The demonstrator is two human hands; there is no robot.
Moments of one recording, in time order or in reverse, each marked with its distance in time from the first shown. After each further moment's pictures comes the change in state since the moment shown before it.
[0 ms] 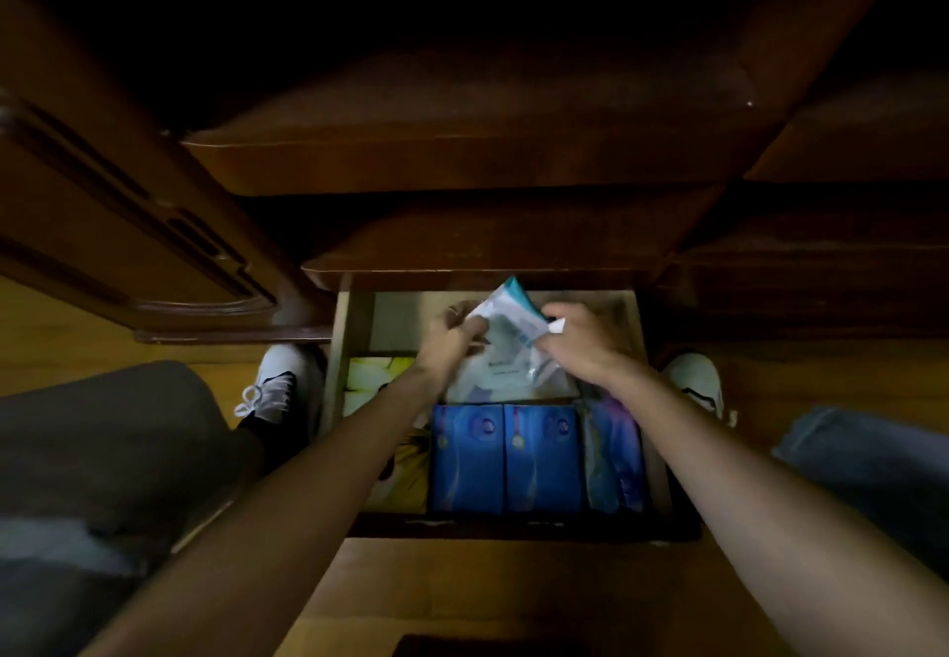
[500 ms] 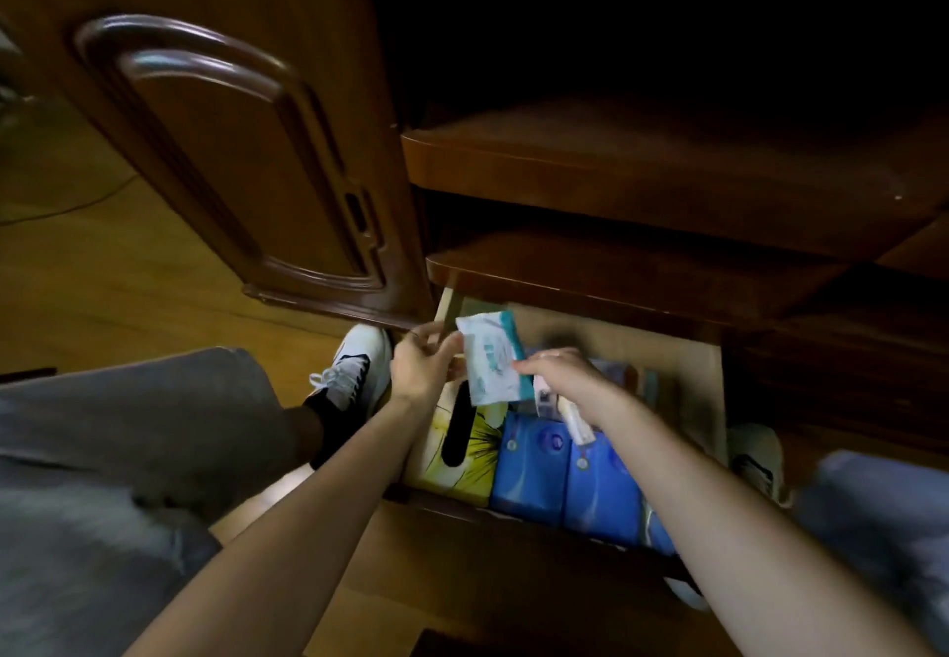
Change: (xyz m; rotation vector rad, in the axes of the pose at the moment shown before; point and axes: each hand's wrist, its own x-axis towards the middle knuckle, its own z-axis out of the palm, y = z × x) left_hand -0.064 -0.023 -0.120 -0.228 0.461 0.050; right_hand -0.008 -0.081 0.090 0.301 -0.289 0.082
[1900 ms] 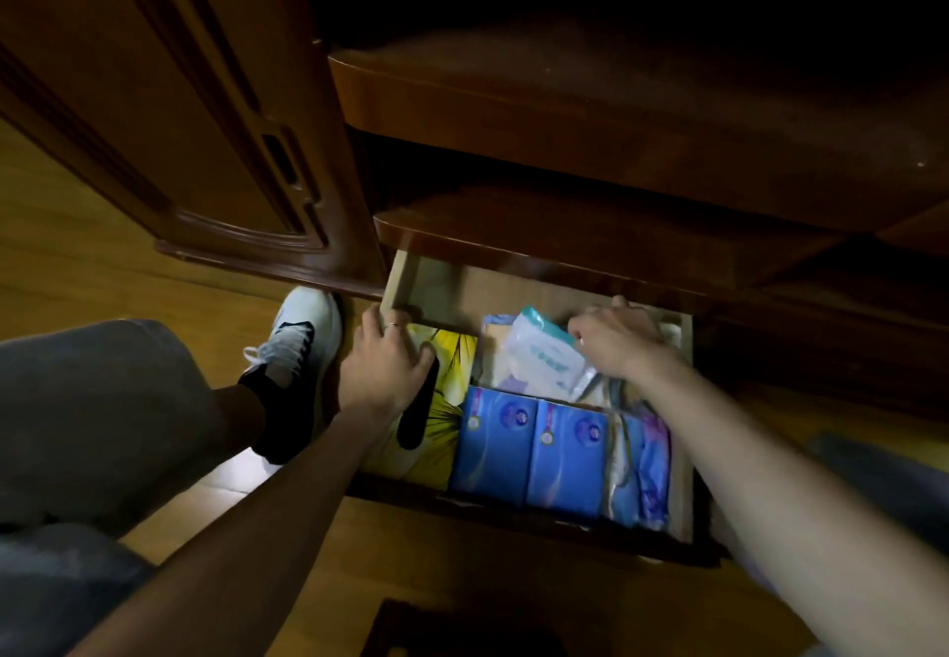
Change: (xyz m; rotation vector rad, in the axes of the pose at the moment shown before) left_hand 0.019 -0.054 -0.001 1.180 0.040 0.416; right_hand 0.010 0.015 -0.085 -1.345 0.124 -0.149
